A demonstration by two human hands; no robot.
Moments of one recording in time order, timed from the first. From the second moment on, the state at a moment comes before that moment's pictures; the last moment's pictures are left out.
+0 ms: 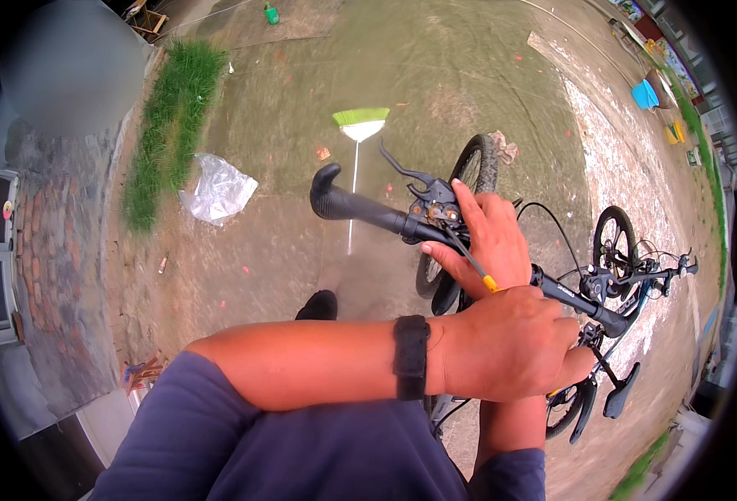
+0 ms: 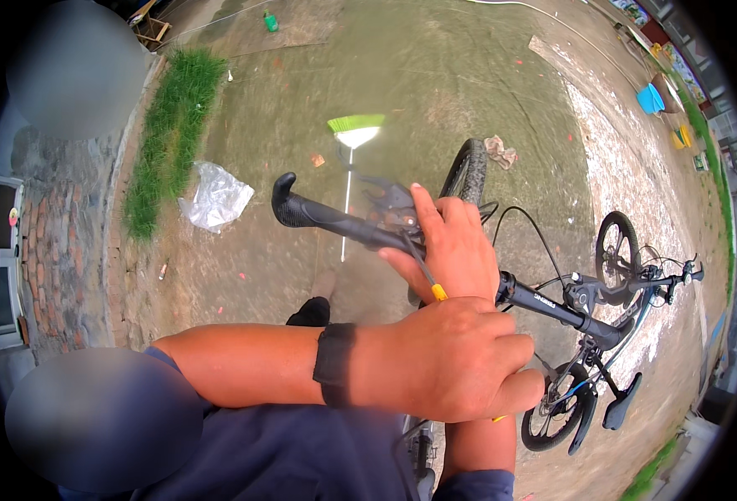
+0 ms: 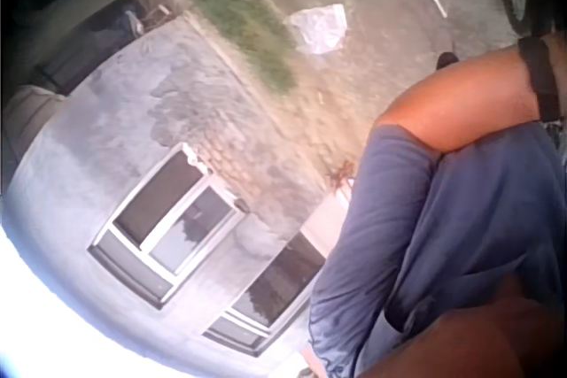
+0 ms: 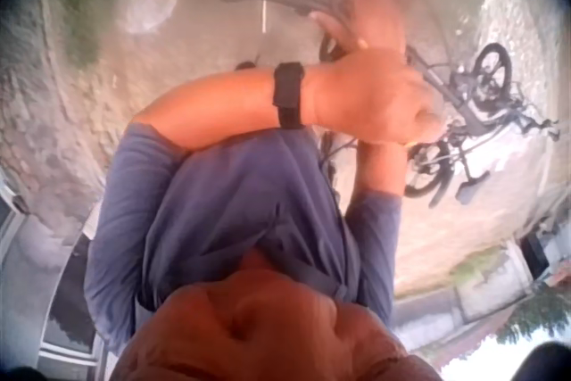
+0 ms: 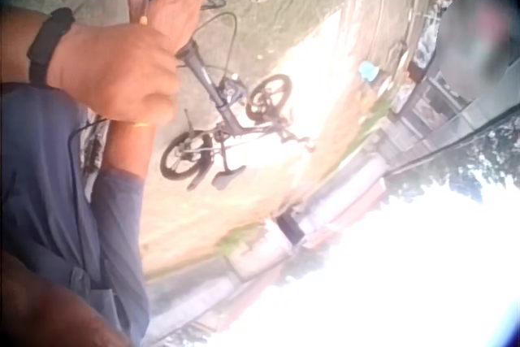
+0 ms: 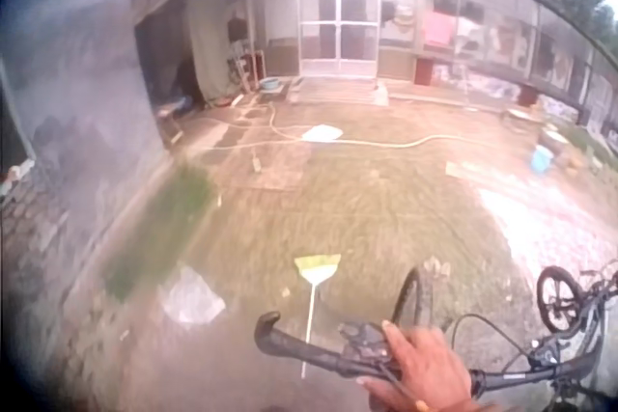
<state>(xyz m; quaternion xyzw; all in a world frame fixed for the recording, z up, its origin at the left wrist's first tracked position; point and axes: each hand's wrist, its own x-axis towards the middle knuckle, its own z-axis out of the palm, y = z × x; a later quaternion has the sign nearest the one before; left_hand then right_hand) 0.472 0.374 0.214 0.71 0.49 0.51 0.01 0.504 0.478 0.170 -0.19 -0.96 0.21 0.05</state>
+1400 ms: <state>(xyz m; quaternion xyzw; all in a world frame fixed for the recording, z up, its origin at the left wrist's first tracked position) 0.428 0.359 0.226 0.84 0.31 0.35 0.27 0.498 0.468 0.168 -0.21 -0.96 0.15 0.07</state>
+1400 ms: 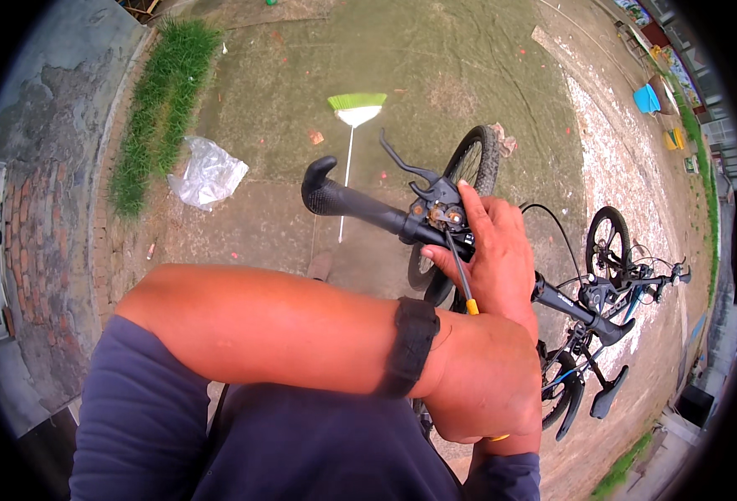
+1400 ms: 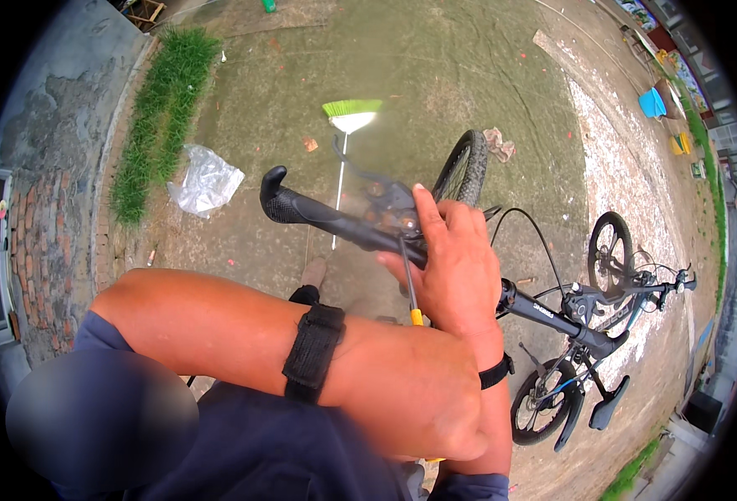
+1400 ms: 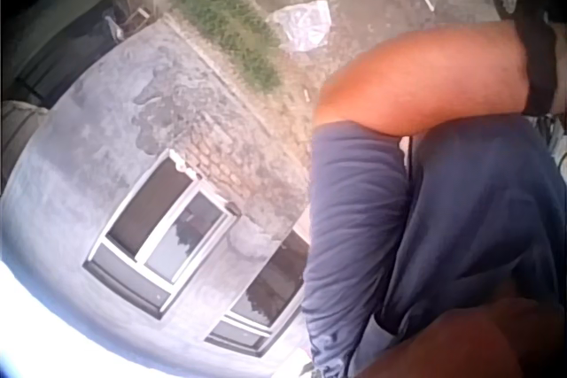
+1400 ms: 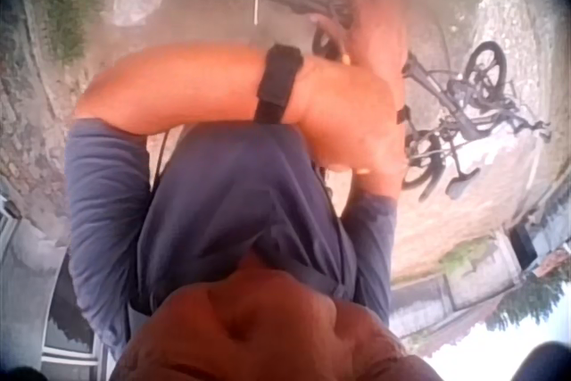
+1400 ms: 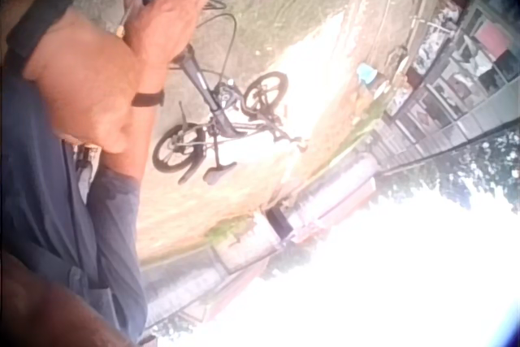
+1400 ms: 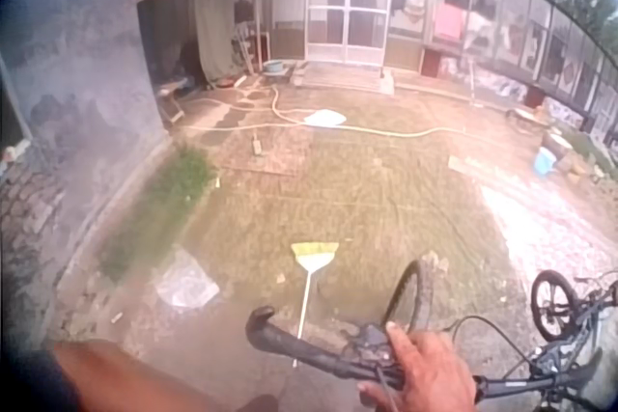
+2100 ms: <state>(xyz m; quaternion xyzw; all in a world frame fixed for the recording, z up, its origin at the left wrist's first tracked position) 0.334 0.351 0.256 0.53 0.35 0.71 0.28 0.491 0.466 0.160 -0.17 -0.96 0.19 0.10</state>
